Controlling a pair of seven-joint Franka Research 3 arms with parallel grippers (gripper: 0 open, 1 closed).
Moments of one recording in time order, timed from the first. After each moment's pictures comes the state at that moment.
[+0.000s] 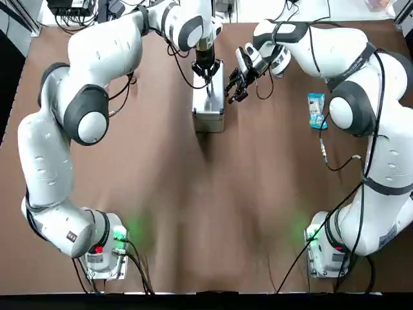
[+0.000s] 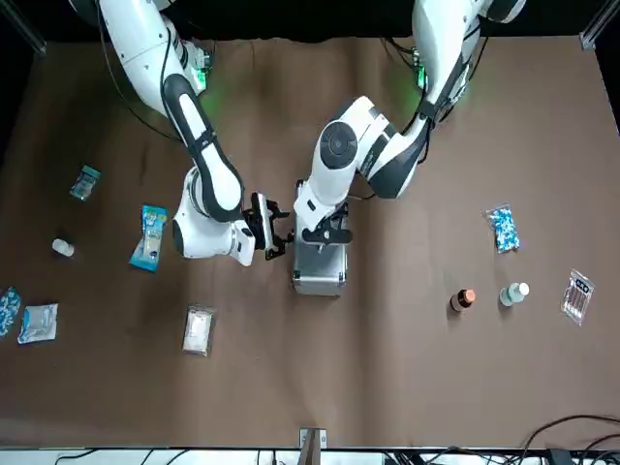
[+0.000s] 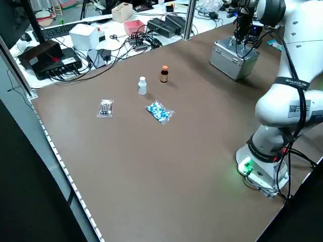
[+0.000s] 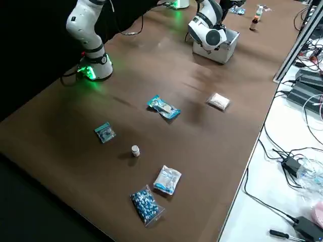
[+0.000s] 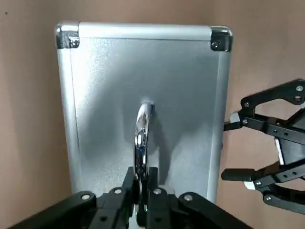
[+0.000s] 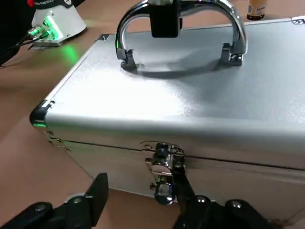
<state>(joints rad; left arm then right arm) -0.51 0.61 -0.30 -1.41 0.06 2.00 -0.76 0.47 0.61 0.00 -1.77 1.10 2.11 -1.98</state>
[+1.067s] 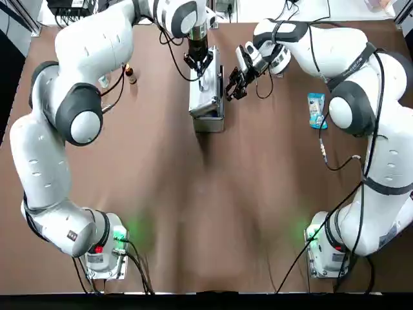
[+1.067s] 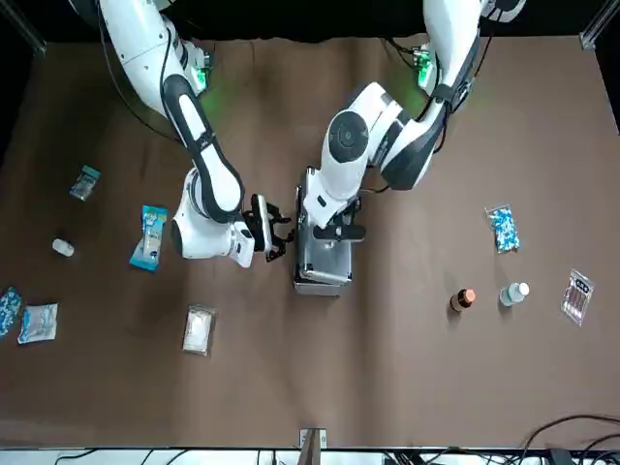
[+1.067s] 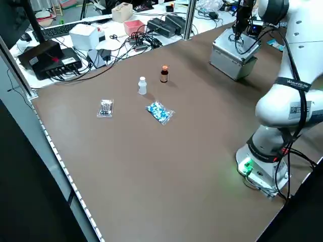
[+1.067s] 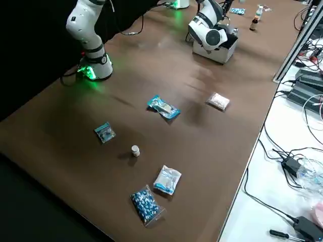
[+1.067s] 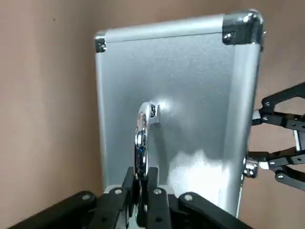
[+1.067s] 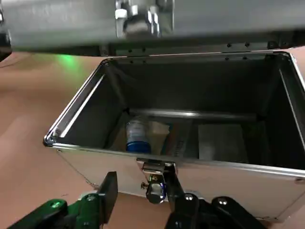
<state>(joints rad) -0.48 0.55 -0.29 -1.39 0.07 1.86 -0.75 0.47 0.62 0.00 -1.76 1.12 2.12 -1.99</state>
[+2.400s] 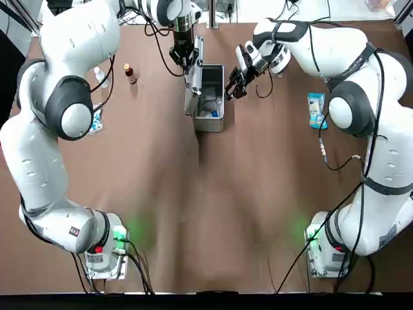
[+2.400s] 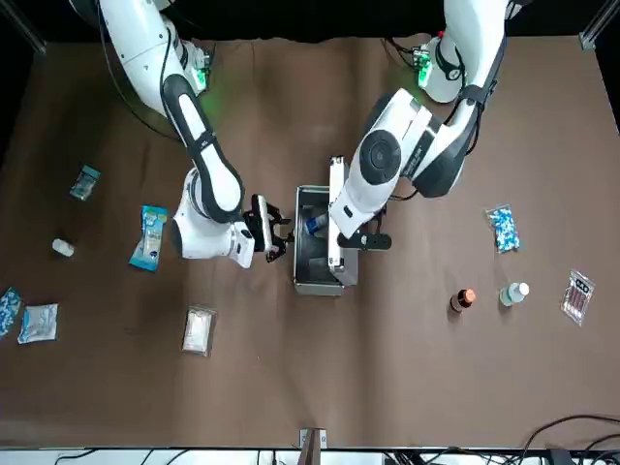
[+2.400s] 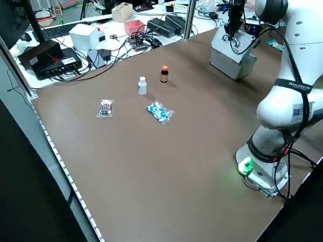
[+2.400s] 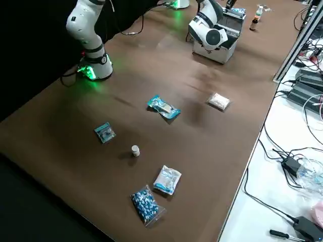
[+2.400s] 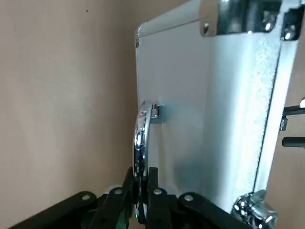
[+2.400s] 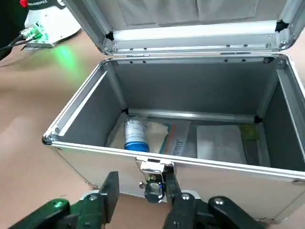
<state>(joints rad) -0.37 0.51 -0.32 -1.41 0.05 1.76 -0.62 0.47 0.62 0.00 -1.76 1.12 2.13 -1.99</state>
